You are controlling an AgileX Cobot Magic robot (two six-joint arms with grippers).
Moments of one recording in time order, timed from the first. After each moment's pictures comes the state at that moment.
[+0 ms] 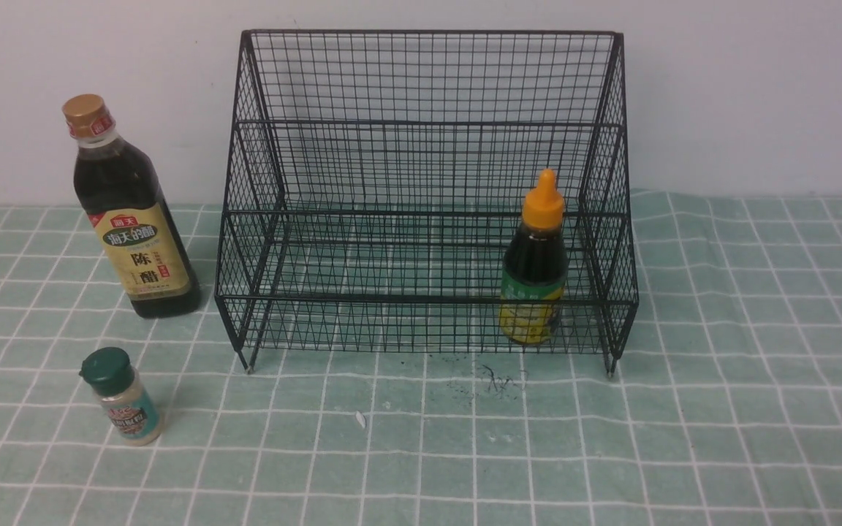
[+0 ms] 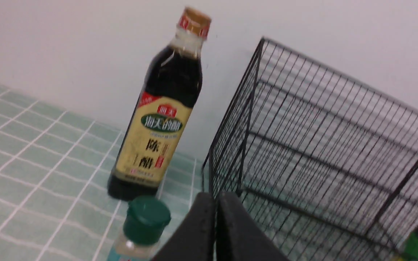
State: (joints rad) right arm -0.05 -0.02 0.02 0.12 0.39 -0.11; left arm -0.03 -0.01 0.03 -0.43 0.00 -0.08
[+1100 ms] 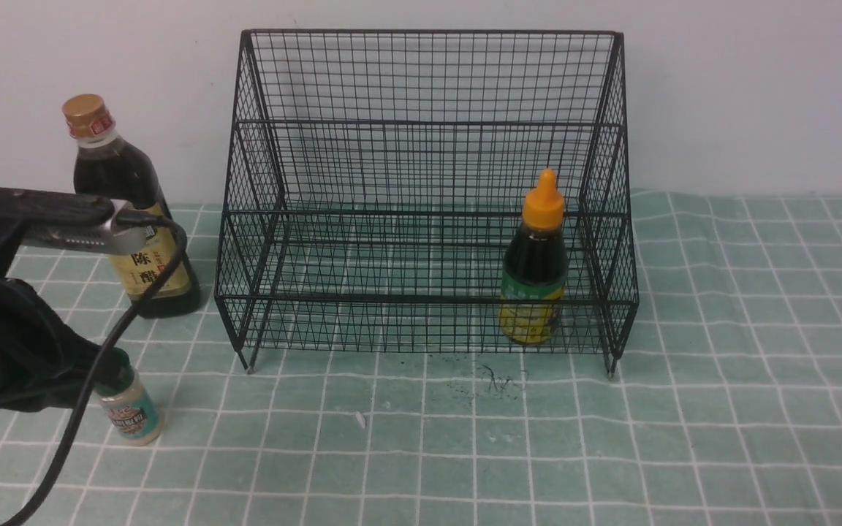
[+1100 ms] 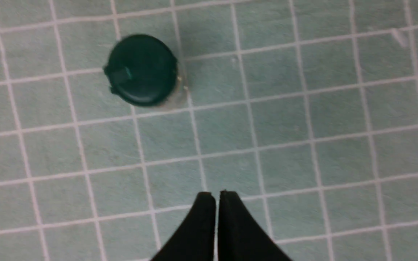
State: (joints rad) right arm -0.05 -0.02 0.02 0.12 0.39 -0.09; left arm -0.03 1.26 -0.93 -0.09 0.95 0.15
